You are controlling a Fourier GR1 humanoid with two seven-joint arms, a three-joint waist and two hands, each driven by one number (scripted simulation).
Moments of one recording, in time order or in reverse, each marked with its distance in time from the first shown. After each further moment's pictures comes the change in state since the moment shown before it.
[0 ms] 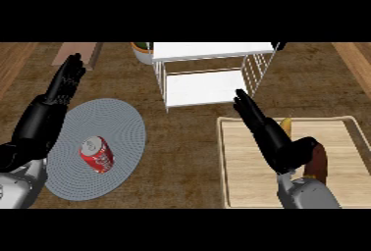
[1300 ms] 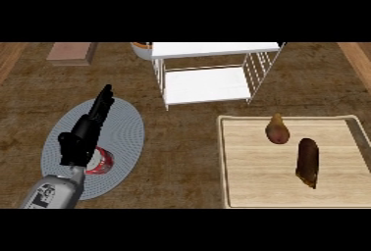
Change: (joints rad) left arm 0.060 -0.182 -0.059 0.200 -0.028 0.057 0.088; right arm 0.535 -0.134 -0.704 -0.086 -0.026 -0.406 -0.124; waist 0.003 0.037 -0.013
